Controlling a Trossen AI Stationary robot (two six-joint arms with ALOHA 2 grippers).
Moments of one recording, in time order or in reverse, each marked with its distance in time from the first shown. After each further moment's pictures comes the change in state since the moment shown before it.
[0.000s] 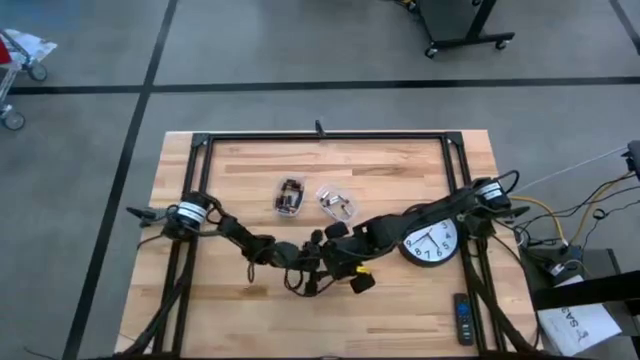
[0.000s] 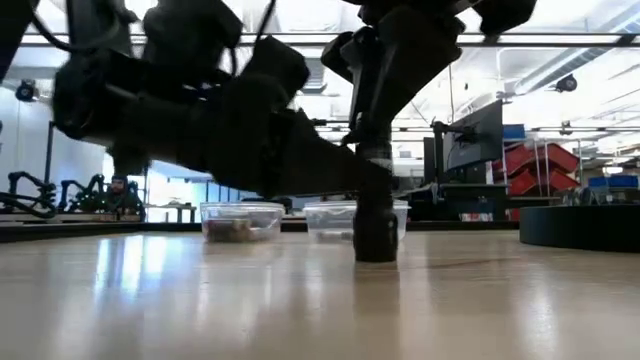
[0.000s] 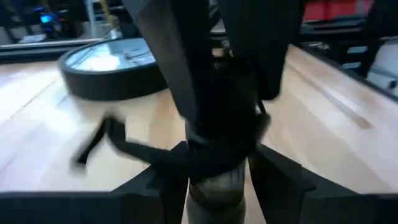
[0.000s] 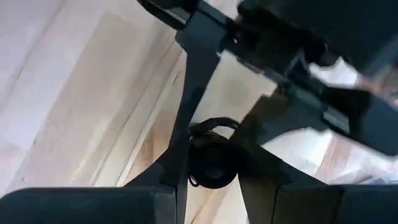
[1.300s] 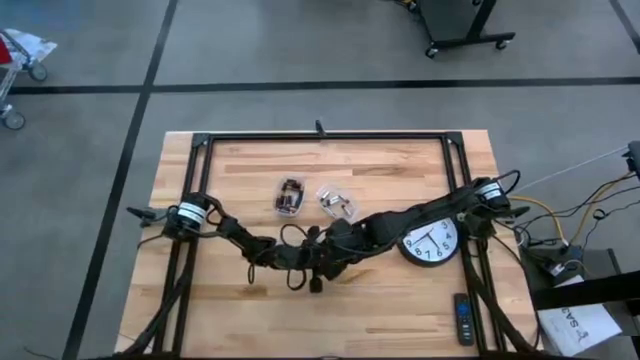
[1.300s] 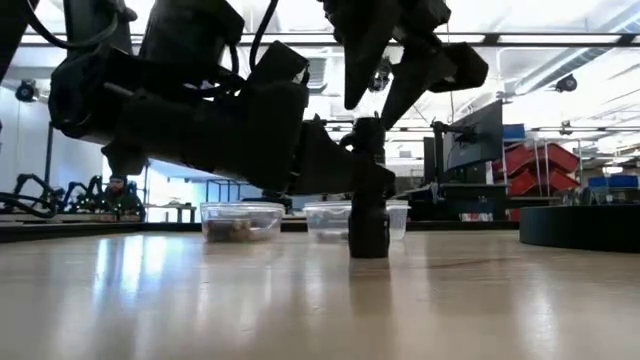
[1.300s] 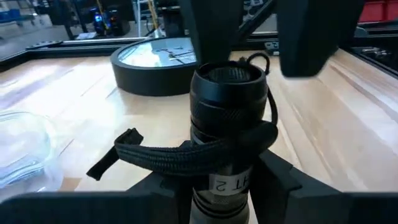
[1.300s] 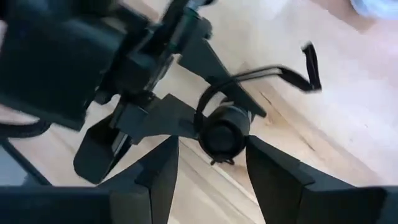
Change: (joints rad) left arm 0.000 -0.002 -0.011 -0.030 -0.220 -0.038; right arm -0.002 0.000 0.077 -0.115 0.054 1.453
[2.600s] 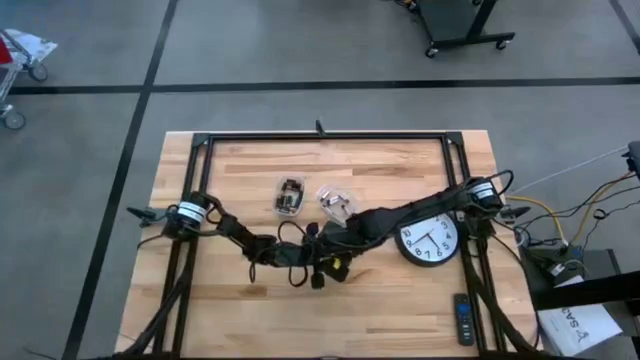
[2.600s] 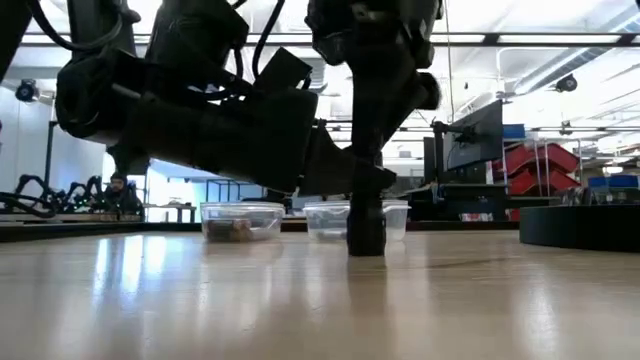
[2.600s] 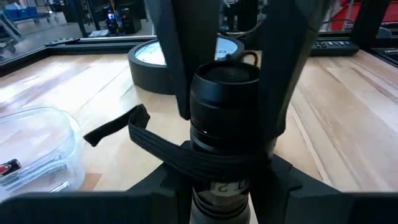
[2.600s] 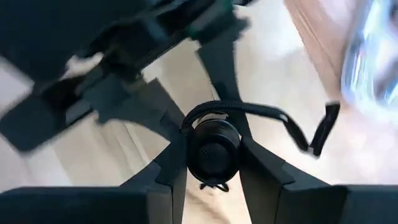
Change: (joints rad) left arm 0.003 0.002 -0.002 -0.012 -0.010 -0.011; right arm -0.068 0.043 0.000 -0.014 -0.010 -0.720
